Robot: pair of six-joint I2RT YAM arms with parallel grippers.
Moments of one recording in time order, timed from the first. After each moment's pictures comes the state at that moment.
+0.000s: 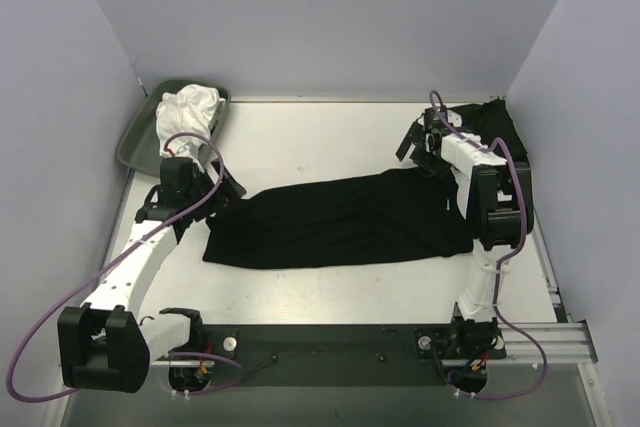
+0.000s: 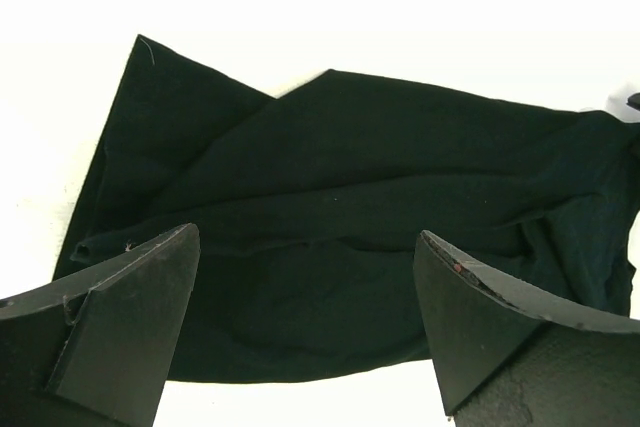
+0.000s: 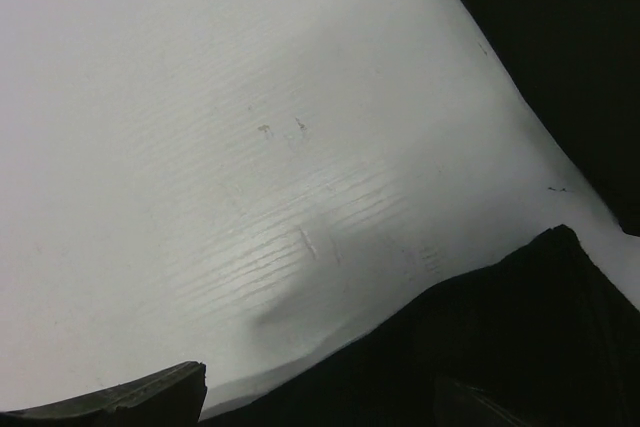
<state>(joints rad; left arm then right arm) -0.10 1.13 0.78 -0.36 0.13 -0.61 0.09 2.04 1.43 -0.44 0.12 0.57</state>
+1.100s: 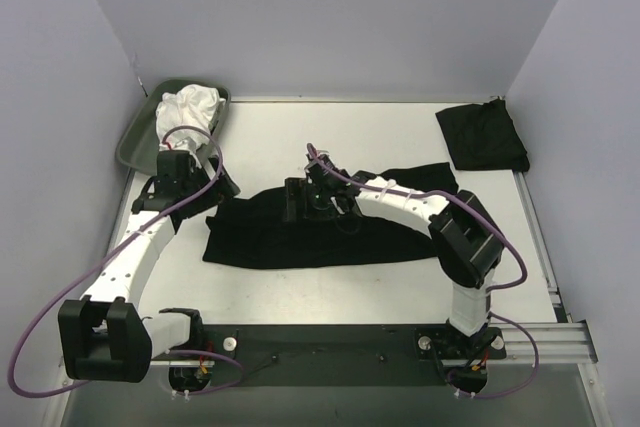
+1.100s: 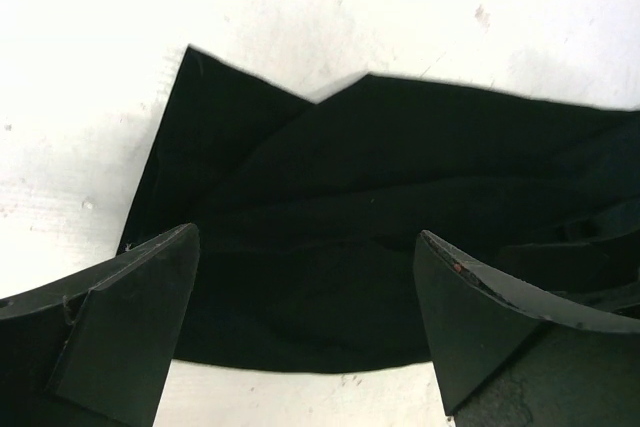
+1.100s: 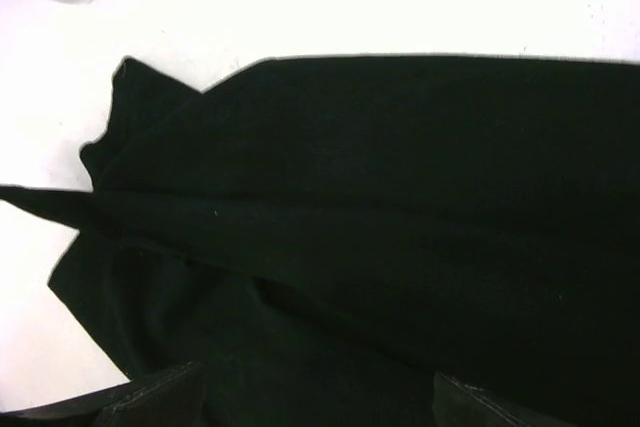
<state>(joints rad) -0.07 1.18 0.87 -0.44 0.11 -0.53 0.81 1.87 1.28 -0.31 -0.10 0.64</state>
